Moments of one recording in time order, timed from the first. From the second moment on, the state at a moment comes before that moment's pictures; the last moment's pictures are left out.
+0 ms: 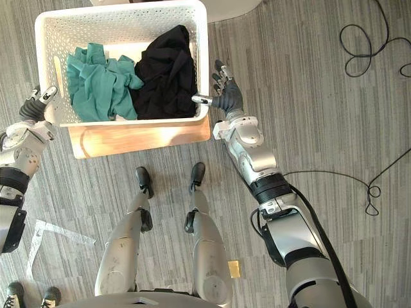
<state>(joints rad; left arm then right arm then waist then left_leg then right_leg) -0.86 0.65 -0.15 0.97 -0.88 -0.05 0.02 -0.78 -0.48 0.29 0.40 0.59 -0.06 -0.07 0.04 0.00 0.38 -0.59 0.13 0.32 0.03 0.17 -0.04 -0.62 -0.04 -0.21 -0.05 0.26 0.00</state>
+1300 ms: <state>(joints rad) -0.98 0.63 -0.19 1.04 -0.82 -0.03 -0.05 -1.31 -0.55 0.59 0.90 0.51 0.01 0.05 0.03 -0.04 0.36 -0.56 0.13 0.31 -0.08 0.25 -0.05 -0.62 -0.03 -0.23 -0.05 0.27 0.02</state>
